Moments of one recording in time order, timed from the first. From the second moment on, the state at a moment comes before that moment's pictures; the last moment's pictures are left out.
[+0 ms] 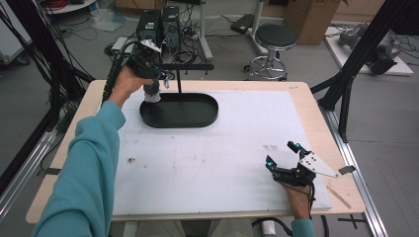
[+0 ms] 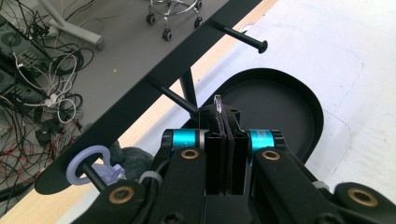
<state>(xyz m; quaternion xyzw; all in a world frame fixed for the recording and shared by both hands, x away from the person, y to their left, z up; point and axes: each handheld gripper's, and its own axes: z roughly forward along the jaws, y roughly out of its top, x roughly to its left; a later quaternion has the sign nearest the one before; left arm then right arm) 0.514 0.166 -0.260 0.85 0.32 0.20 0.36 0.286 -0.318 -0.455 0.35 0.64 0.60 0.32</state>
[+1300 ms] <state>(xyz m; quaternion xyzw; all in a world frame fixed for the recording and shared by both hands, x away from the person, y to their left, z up) 0.530 0.173 -0.266 0.84 0.34 0.20 0.37 0.287 -0.317 -0.455 0.35 0.64 0.60 0.32</state>
